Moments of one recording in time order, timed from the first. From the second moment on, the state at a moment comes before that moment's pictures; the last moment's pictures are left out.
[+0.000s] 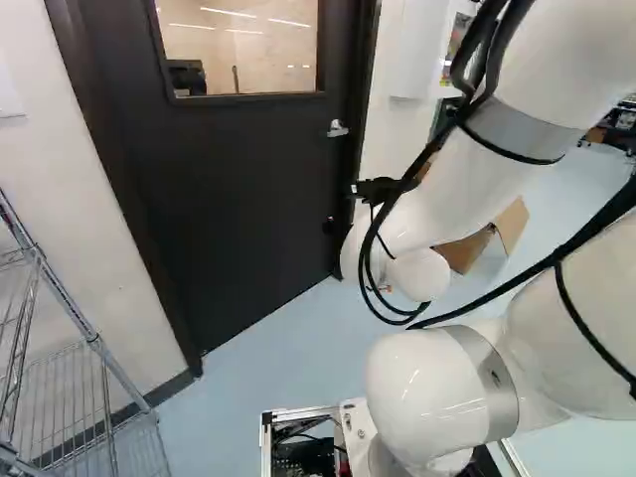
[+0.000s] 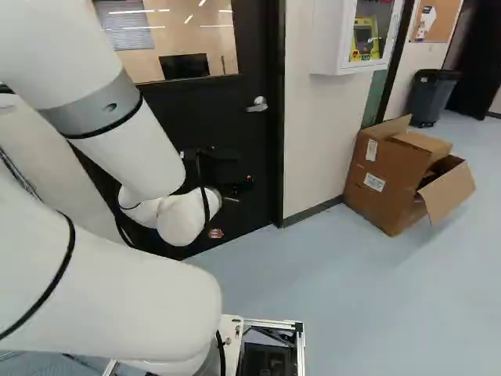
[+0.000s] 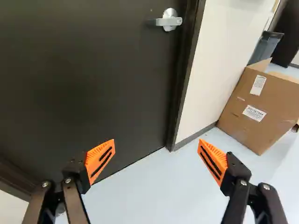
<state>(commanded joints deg) 0.0 17.5 -3.8 0.0 50.0 0.0</state>
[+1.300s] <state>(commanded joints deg) 0.0 17.5 -3.8 0.0 50.0 0.0</state>
